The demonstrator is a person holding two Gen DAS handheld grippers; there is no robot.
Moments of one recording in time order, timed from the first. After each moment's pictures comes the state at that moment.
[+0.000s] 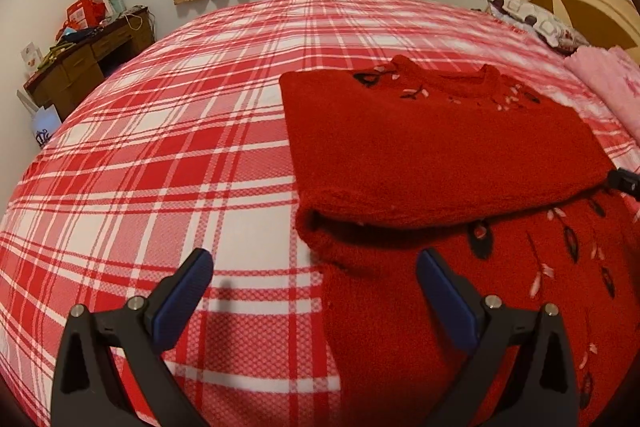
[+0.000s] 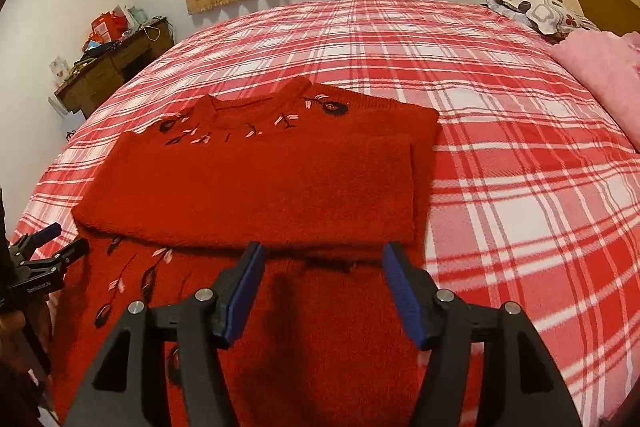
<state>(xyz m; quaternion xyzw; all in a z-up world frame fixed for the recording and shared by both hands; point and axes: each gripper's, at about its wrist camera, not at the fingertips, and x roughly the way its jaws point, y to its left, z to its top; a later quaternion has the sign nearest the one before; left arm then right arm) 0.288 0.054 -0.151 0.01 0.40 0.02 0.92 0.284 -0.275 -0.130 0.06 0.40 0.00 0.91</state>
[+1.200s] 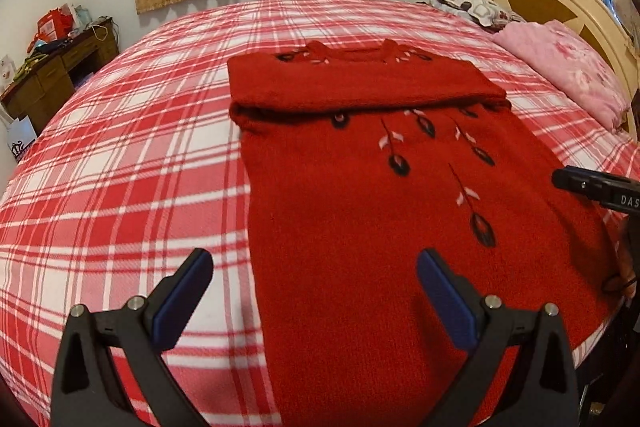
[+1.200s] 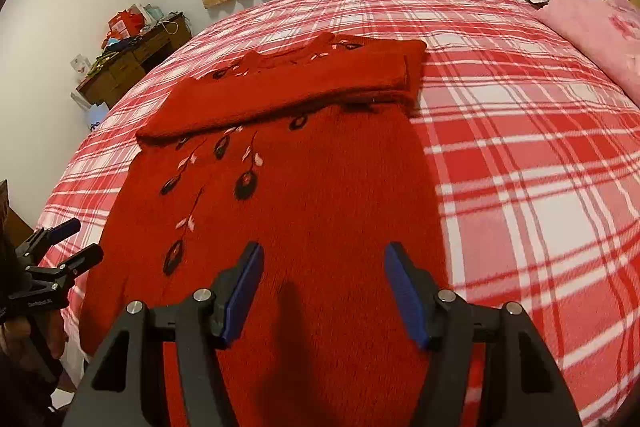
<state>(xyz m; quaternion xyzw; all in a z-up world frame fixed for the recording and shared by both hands) 0.162 0.017 -0.136 0.02 0.40 -0.06 0.91 0.150 -0.256 -0.143 0.09 0.42 0.04 0.90</state>
